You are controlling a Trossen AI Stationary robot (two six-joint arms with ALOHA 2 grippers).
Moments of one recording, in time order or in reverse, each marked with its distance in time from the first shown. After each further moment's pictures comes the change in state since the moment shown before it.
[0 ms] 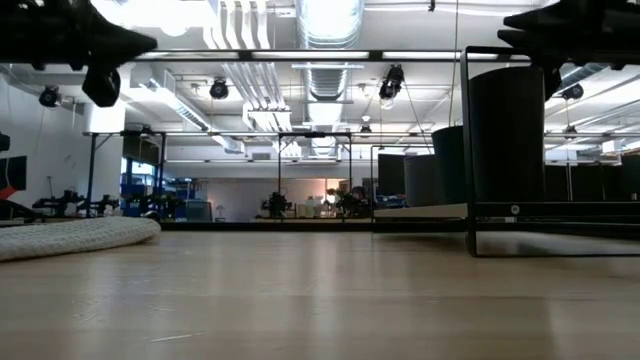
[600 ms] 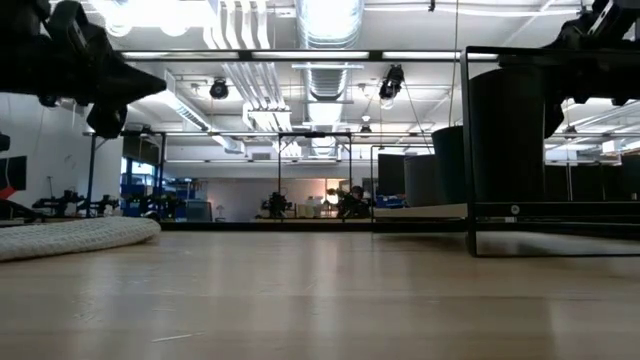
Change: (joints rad) left arm 0.000 0.000 -0.124 -0.006 0.001 0.000; right arm 0.000 -0.067 -0.157 0.052 0.055 0.058
